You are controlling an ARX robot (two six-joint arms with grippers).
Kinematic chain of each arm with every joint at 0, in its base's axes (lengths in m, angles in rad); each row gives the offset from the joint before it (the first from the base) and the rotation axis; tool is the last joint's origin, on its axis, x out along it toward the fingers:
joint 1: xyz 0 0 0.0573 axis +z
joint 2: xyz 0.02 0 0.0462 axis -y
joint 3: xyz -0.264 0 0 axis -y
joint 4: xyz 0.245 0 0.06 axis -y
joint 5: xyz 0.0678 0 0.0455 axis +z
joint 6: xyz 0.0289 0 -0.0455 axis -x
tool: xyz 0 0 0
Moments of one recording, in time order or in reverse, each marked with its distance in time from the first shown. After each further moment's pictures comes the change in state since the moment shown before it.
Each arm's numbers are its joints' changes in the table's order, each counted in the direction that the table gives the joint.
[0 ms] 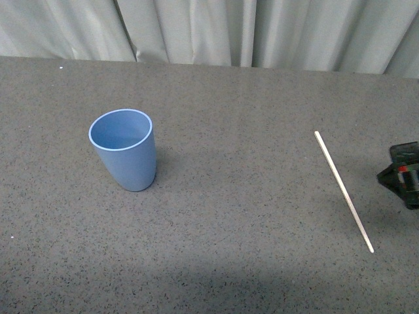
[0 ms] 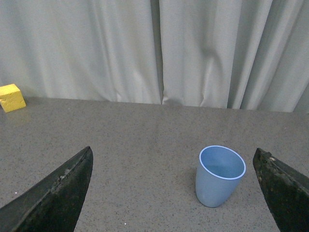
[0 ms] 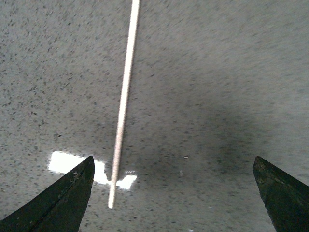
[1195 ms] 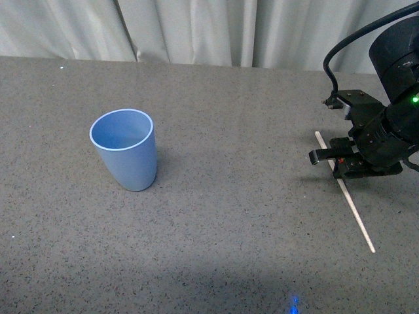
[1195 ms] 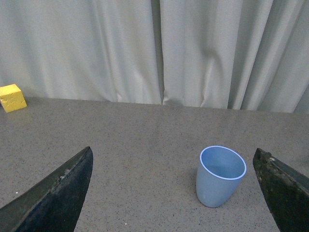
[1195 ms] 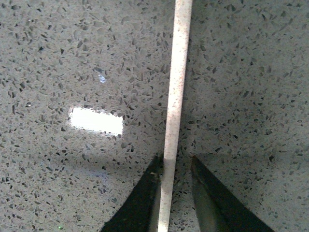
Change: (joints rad) left arm 0.000 0.000 0.000 0.000 0.000 0.000; right arm 0.098 -0.510 0.526 -0.283 -0.038 -0.151
